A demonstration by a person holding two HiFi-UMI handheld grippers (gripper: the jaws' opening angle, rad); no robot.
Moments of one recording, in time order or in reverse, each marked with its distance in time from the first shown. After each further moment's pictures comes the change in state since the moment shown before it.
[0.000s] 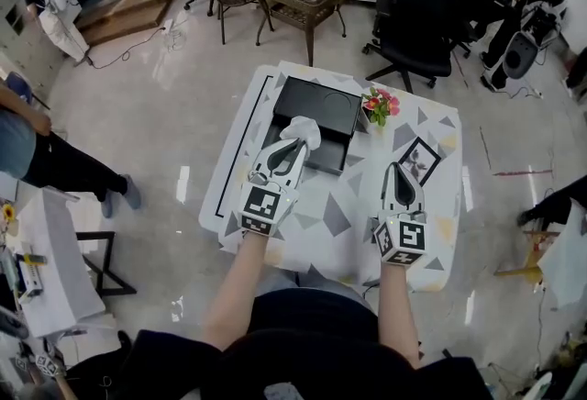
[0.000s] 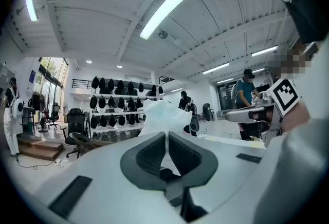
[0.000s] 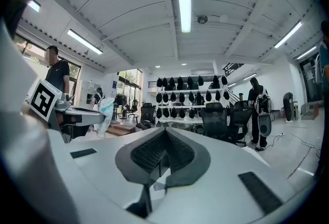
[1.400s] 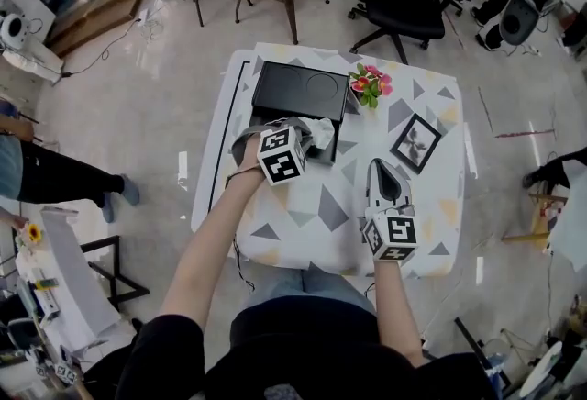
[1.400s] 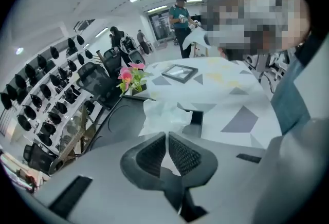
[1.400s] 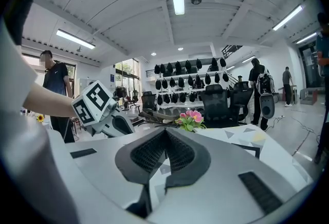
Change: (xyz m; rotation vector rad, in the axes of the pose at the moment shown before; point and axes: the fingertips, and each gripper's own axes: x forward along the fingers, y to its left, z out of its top) left arm 0.098 -0.038 -0.141 0.590 0.735 -0.619; right arm 0.021 0.004 -0.054 0.096 0.163 0.015
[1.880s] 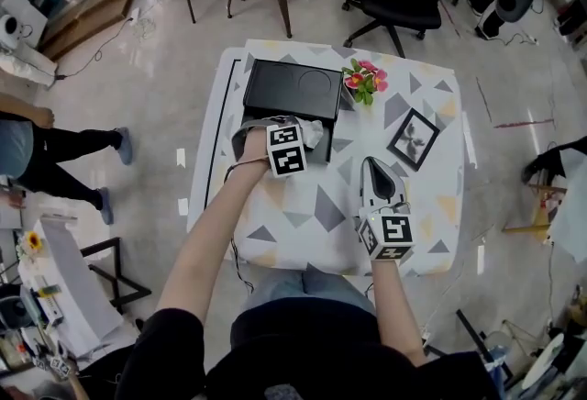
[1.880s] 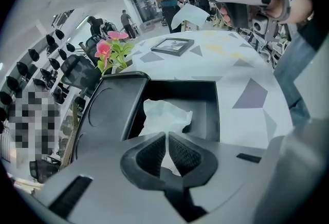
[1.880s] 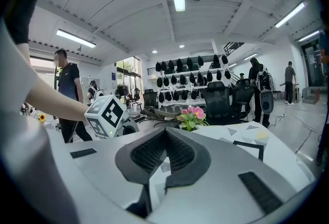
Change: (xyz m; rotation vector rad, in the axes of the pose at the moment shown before) left arm 0.053 0.001 -0.034 0.125 0.196 -0.070; right arm 0.010 -0.001 -0.010 -0.003 0.028 0.018
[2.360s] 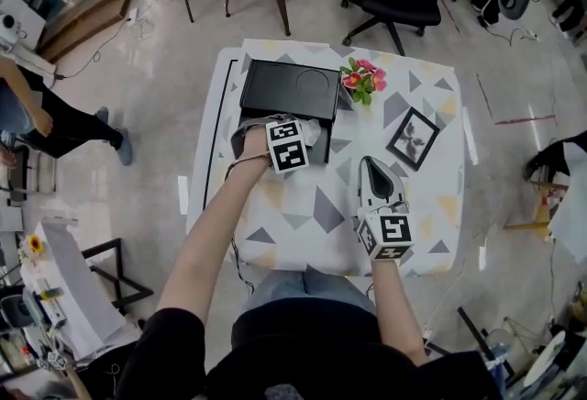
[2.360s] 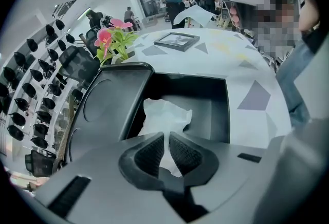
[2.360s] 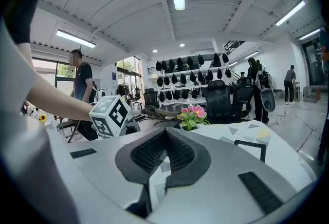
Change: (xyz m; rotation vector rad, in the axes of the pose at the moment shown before) left arm 0.011 0.004 -0.003 -0.050 0.037 -0.043; right arm 0.006 -0.002 -0.002 0.005 0.009 0.010
